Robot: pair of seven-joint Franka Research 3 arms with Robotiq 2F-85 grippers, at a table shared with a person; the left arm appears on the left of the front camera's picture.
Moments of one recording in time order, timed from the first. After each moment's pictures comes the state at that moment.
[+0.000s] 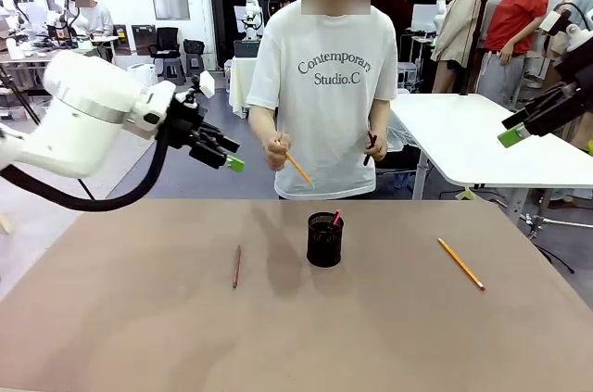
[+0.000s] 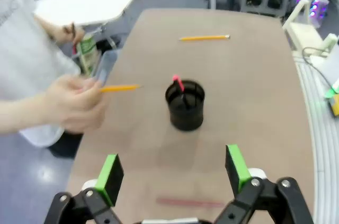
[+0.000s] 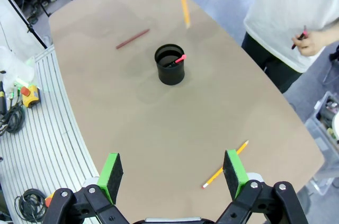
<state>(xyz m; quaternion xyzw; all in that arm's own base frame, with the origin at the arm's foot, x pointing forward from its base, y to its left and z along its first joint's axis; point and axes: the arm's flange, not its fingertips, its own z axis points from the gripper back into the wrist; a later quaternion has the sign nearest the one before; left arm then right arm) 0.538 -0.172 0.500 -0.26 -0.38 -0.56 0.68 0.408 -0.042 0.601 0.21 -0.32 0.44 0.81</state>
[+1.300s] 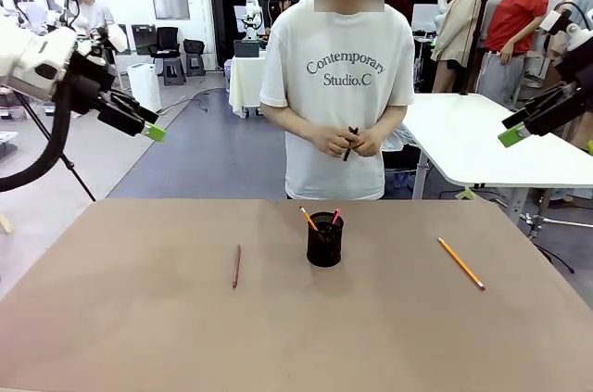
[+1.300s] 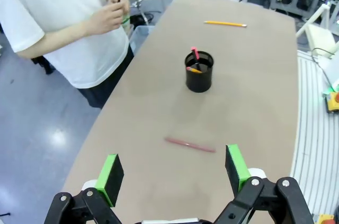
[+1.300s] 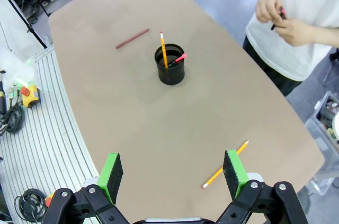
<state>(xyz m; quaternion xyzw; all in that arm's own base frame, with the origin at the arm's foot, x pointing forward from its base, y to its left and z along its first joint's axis) 0.465 -0.058 0.585 -0.22 -0.39 -0.51 0.73 0.408 -0.042 0.601 0.21 -0.32 0.44 0.81</state>
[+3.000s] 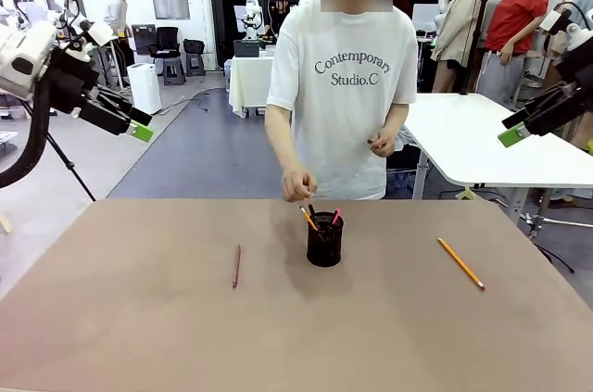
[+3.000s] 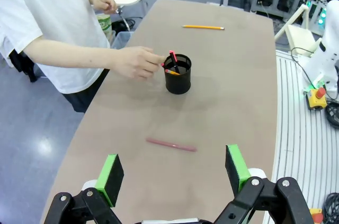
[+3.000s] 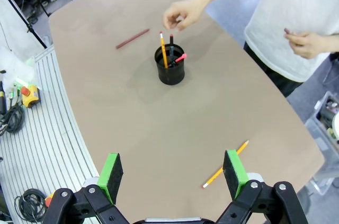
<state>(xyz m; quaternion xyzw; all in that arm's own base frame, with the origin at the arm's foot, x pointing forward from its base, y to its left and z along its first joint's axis) 0.452 -0.049 0.589 -0.25 -0.38 -0.52 0.72 0.408 -0.042 0.601 0.21 -0.32 0.44 0.81</state>
